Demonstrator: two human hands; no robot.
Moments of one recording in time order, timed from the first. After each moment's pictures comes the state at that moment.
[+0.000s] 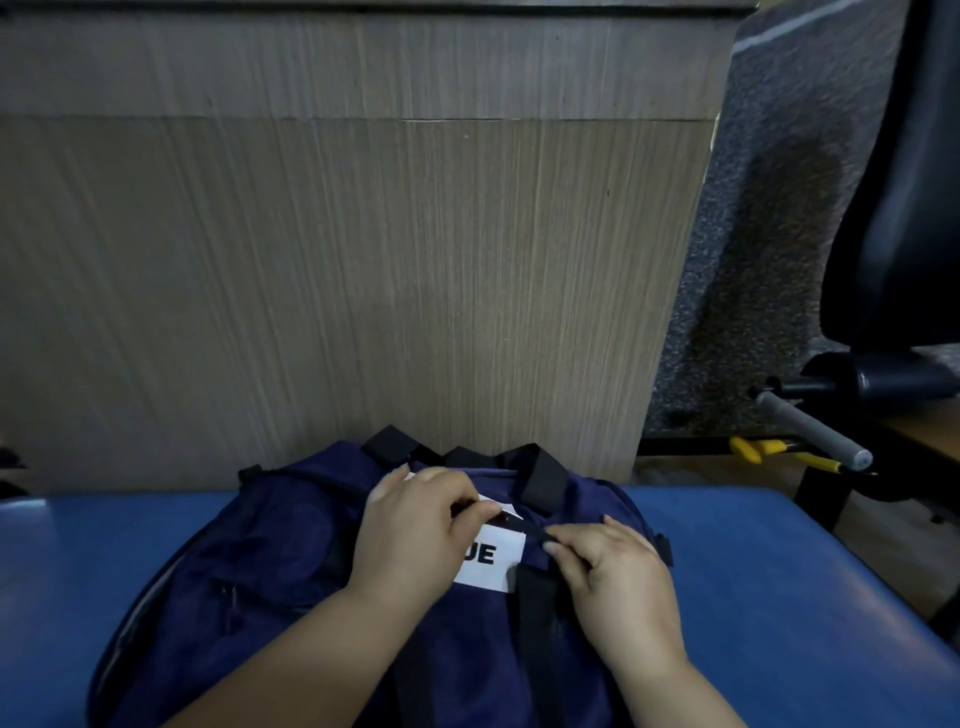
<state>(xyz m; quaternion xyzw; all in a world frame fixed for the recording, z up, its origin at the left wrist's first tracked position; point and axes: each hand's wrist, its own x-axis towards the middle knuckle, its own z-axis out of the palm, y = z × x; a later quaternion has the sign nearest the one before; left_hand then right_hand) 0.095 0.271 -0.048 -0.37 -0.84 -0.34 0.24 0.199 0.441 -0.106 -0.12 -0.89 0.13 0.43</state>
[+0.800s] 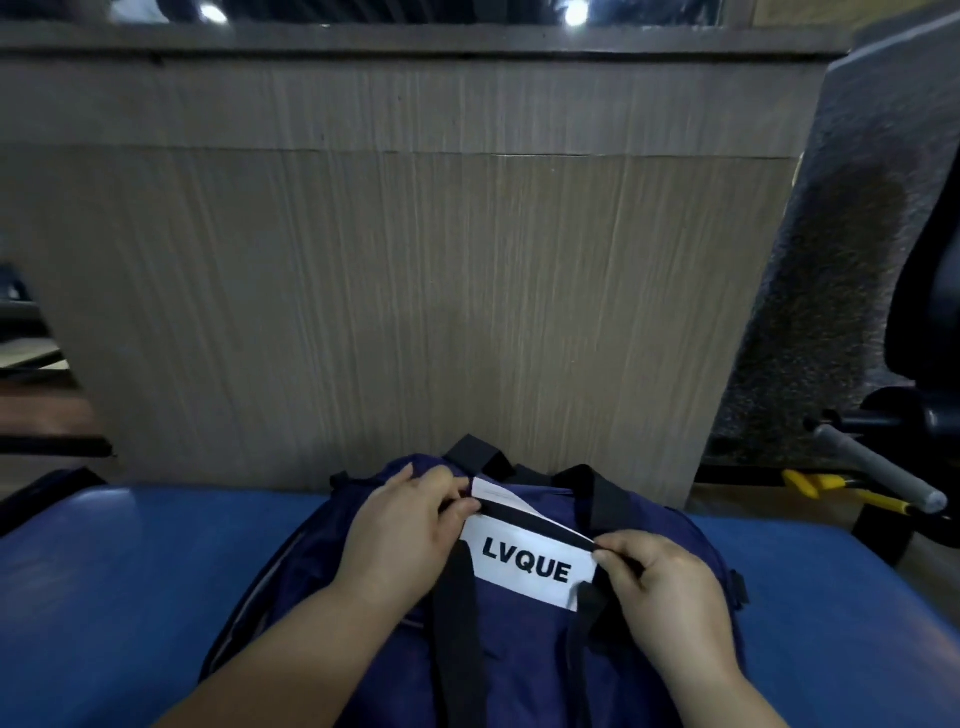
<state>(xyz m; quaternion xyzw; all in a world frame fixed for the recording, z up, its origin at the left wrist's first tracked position) 0.076 0.198 -0.025 -0.29 -0.90 -0.30 0.14 0.193 0.410 -0.081 -0.20 -0.88 0.26 0.36</state>
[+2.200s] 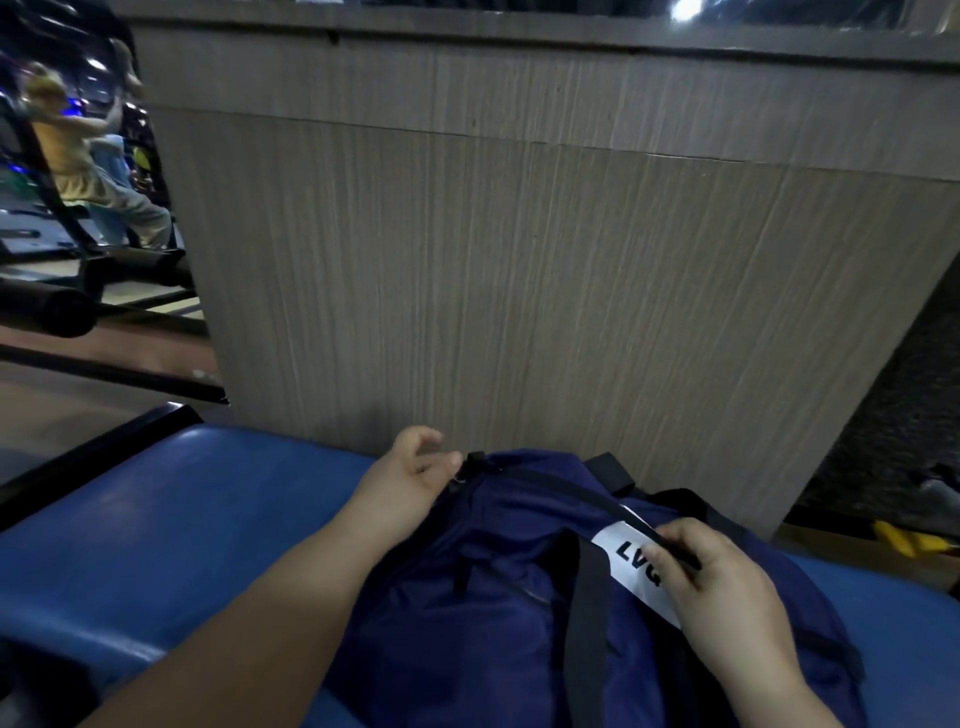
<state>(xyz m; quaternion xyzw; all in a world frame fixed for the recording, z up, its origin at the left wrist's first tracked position) 0.039 0.109 -0.016 -0.14 -0.83 -0.53 -0.05 0.175 0.368 -0.057 -0.17 -0.91 0.22 0.30</state>
